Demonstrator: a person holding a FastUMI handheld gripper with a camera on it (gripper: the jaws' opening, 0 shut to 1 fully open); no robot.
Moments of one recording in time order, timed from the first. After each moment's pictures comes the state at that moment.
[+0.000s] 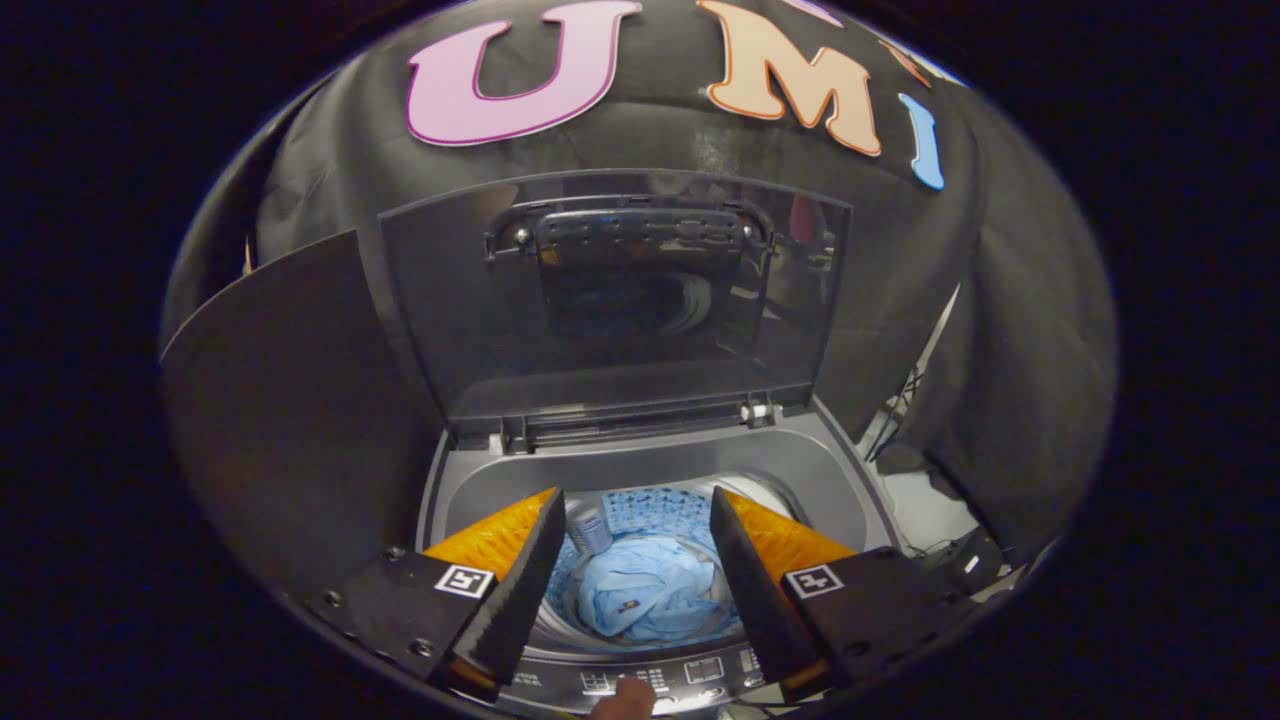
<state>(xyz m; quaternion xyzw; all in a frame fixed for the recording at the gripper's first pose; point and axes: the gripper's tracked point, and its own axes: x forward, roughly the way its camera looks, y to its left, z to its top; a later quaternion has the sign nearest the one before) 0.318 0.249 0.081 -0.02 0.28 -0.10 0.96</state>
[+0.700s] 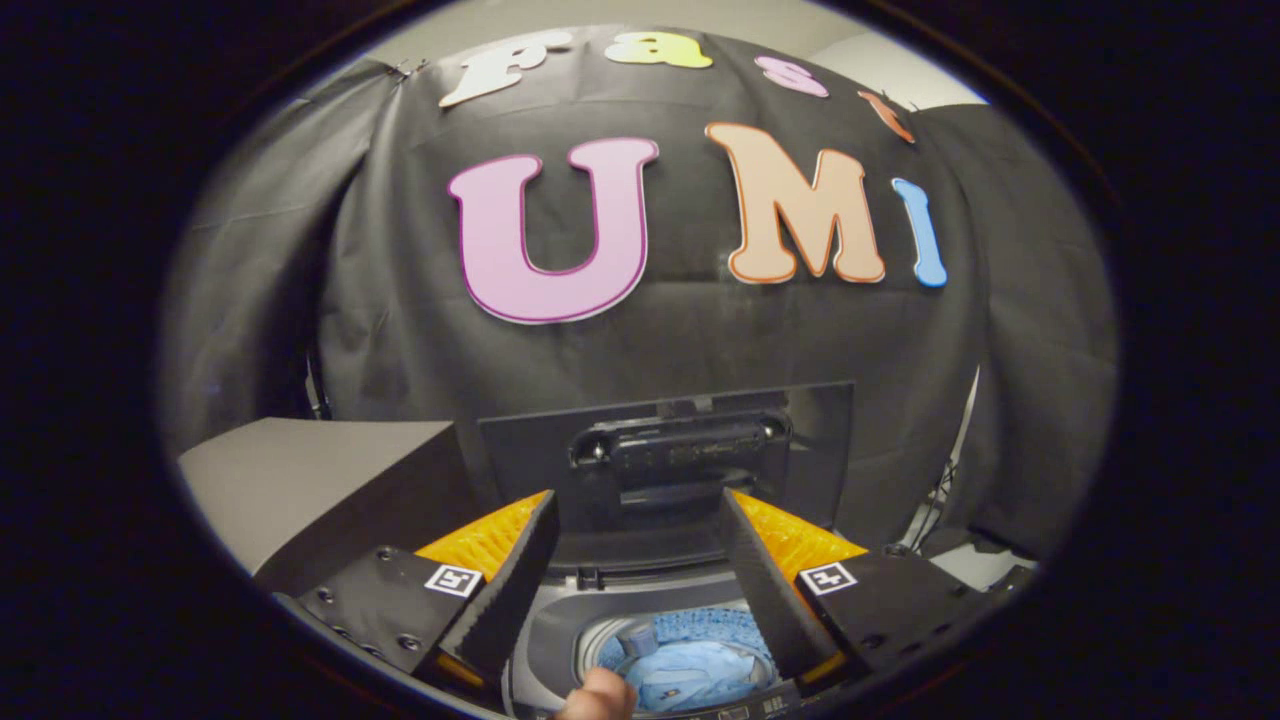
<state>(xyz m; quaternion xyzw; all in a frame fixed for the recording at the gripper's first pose) 0.338 0.282 0.218 0.01 0.04 -0.05 1.00</state>
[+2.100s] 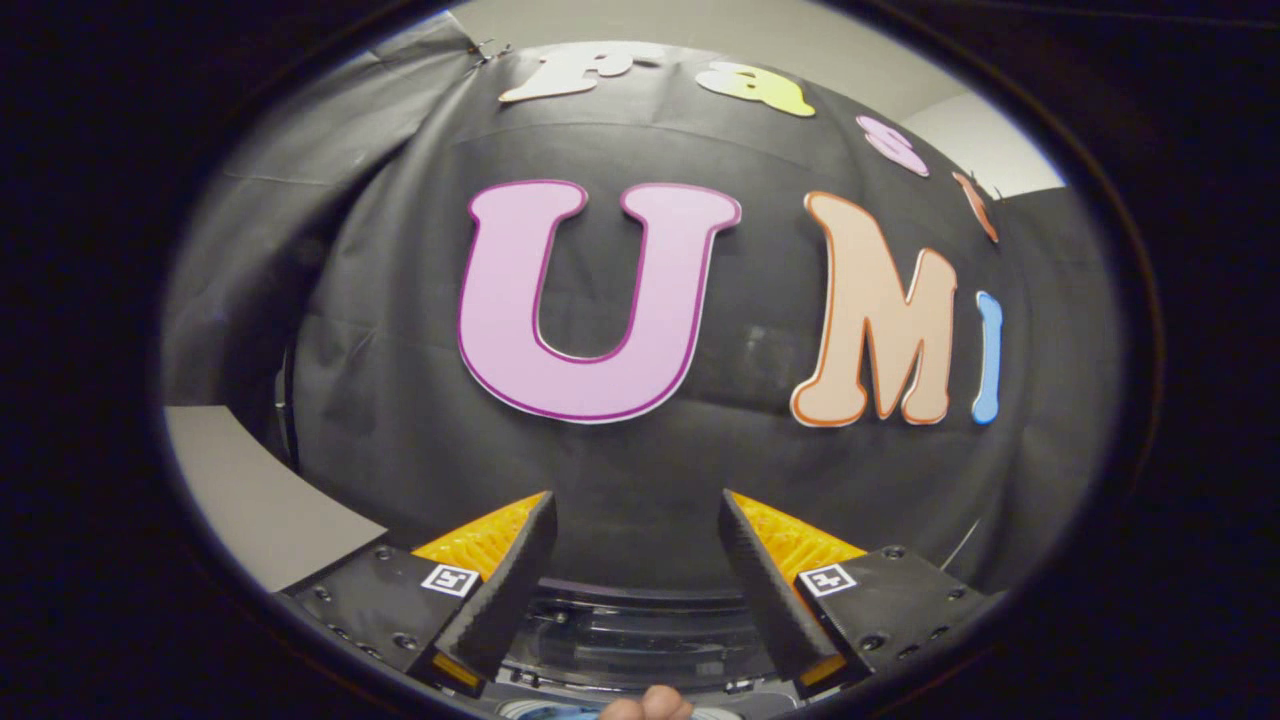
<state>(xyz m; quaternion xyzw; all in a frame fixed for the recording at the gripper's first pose) 0.471 0.272 0.295 -0.09 -0.01 -0.02 1.00</state>
